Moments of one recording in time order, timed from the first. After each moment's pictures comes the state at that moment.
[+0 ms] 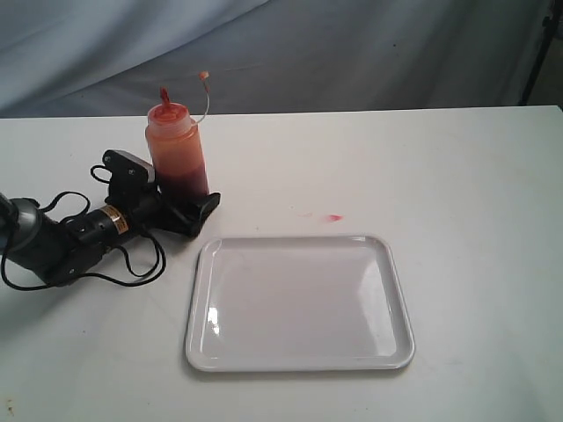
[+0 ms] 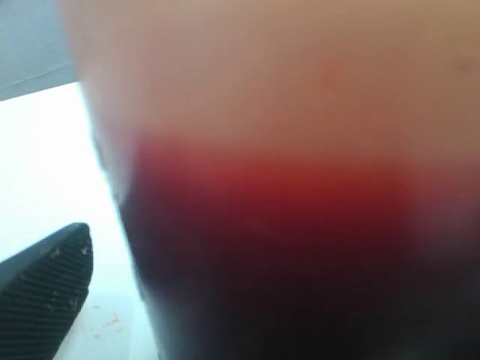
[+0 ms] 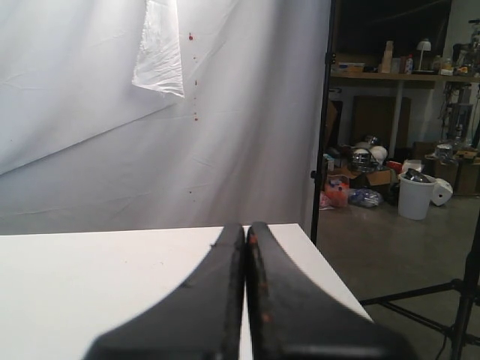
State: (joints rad) left arm -0.09 2.44 -1.09 0.56 -1.02 -0.17; right arm -0.18 0.02 0.00 0.09 0.00 -0.15
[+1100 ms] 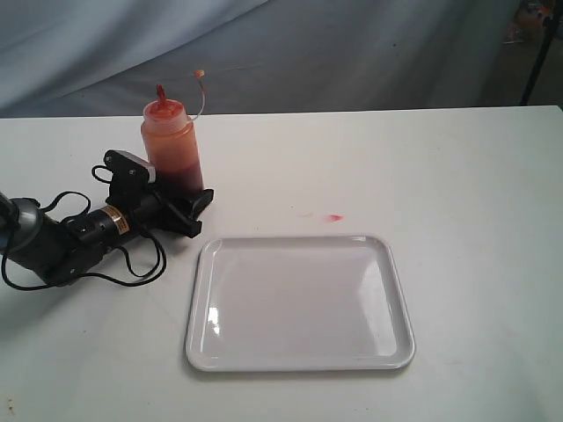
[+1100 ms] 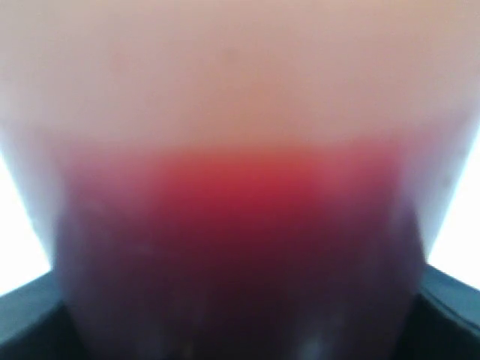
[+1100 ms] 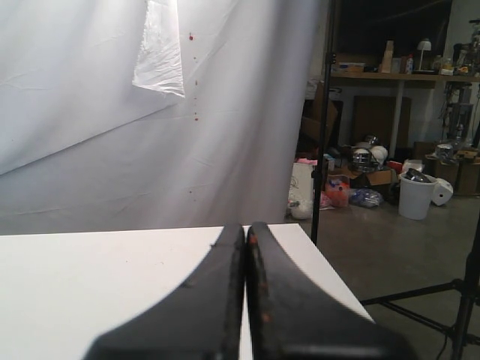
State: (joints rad) left arm -0.09 2.44 -1.10 0.57 -1.02 -0.18; right arm -0.18 0.02 0.00 0.09 0.00 -0.15
